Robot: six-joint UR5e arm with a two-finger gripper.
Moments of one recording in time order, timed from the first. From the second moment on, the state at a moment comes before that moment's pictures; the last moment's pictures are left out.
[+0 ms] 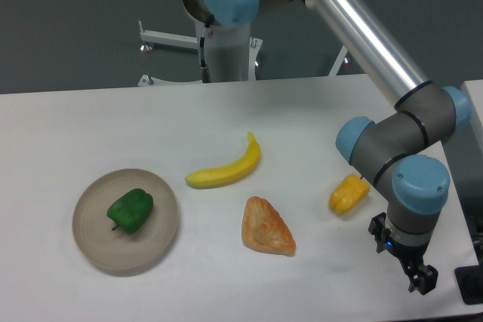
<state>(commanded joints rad) 2.37 -2.57 -0.66 -1.23 1.60 1.61</state>
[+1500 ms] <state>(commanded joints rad) 2.18 -2.16 -1.20 -1.25 1.46 1.10</state>
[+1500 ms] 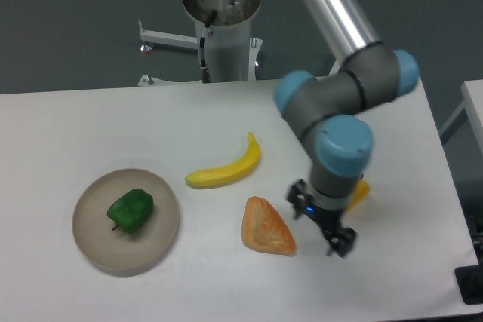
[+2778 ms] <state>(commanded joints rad) 1.91 -2.02 -1.57 -0.95 1.34 0.58</state>
